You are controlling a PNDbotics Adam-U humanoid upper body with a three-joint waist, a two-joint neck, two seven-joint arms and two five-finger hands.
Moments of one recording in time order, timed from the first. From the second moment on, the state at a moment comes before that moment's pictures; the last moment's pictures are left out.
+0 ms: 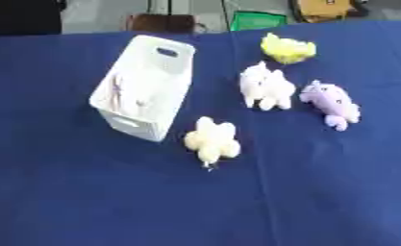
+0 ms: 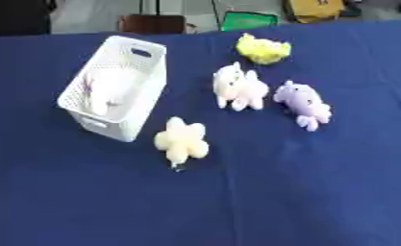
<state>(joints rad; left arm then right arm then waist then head) -0.37 0.38 0.27 -1.99 -0.50 -0.35 0.81 -0.45 -0.66 -0.20 -1.98 0.49 -0.32 -0.89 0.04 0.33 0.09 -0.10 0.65</state>
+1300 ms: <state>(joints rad) -0.36 0.41 0.27 -1.99 -0.50 -0.35 0.82 -0.53 -0.89 -0.08 -1.98 0.57 -0.01 -0.39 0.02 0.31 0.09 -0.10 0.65</state>
